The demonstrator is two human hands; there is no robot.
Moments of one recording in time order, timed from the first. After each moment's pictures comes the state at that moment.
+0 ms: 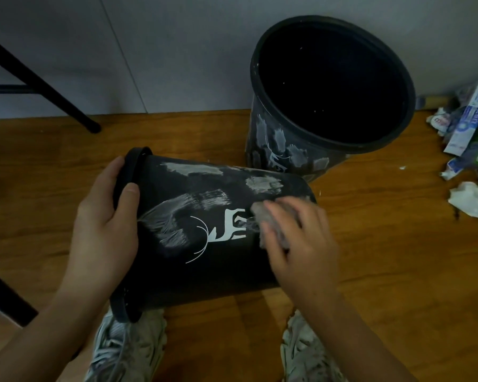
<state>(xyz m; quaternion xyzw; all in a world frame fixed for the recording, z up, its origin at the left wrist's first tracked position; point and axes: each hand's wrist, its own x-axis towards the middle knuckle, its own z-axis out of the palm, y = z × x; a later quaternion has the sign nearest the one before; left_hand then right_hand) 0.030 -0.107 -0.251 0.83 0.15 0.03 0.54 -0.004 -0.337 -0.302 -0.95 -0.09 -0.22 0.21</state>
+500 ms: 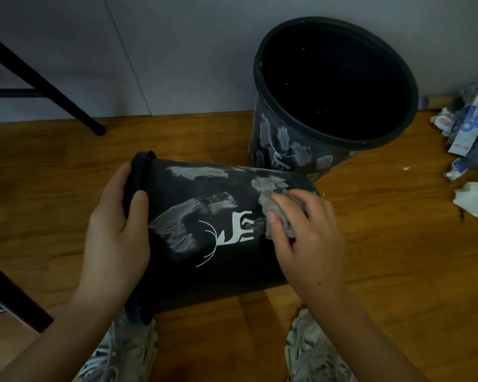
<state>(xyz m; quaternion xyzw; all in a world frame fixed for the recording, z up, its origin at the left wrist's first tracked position) 0.022 -0.112 -0.250 0.83 0.14 0.03 0.55 0.005 -0.336 -0.296 -0.95 -0.05 -0.22 0.21</state>
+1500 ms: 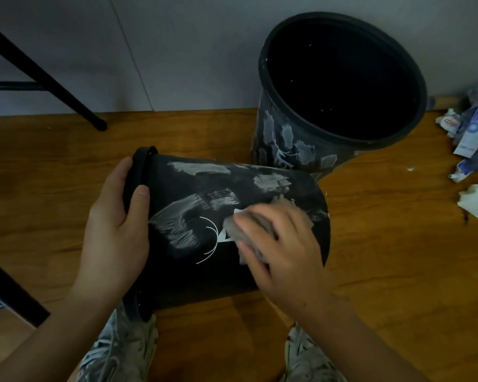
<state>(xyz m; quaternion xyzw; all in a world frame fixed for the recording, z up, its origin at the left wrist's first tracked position) 0.026 -0.106 -0.256 0.83 0.14 0.02 0.54 -0.002 -0.319 -0.296 -0.93 -0.21 -0.20 0.21</state>
